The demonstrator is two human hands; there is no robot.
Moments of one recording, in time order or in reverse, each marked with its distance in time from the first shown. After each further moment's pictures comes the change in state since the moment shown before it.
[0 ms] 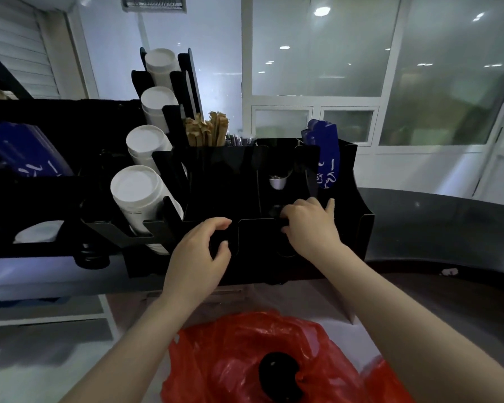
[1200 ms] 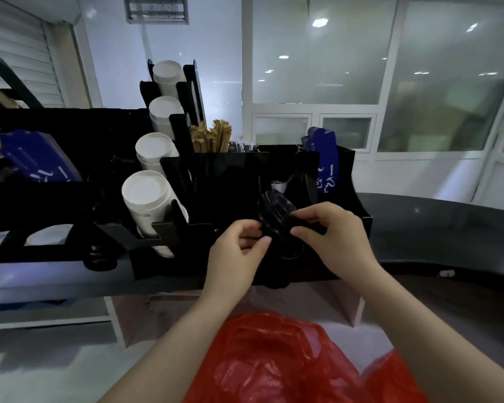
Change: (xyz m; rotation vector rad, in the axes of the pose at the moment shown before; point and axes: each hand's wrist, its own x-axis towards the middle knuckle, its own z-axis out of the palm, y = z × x) left_hand -0.002 0.035 0.029 -0.446 -0.007 -0.144; right_hand -0.051 0.007 -0.044 0.688 0.242 0.047
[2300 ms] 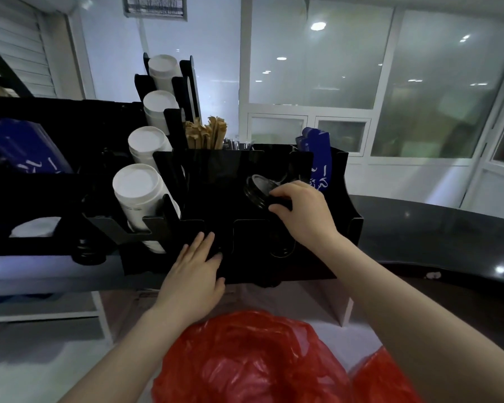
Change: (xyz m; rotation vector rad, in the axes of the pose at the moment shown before) left_hand -0.011 -0.051 -0.040 1.021 -0.335 0.177; right_hand 0.045 -0.002 0.026 -0.241 -0.054 -0.099
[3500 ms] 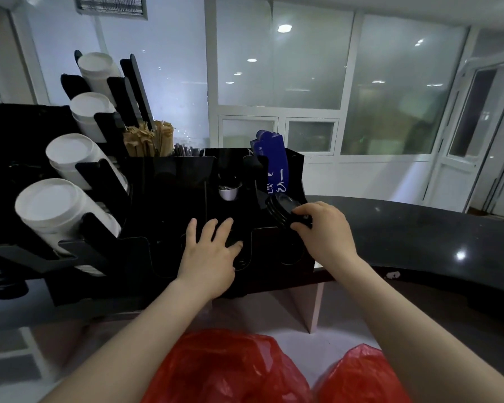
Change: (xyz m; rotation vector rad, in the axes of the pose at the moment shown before) left_hand 0.088 0.077 0.018 0.327 -0.016 0.144; right_hand -0.025 0.095 -0.042 -0.142 0.071 0.228
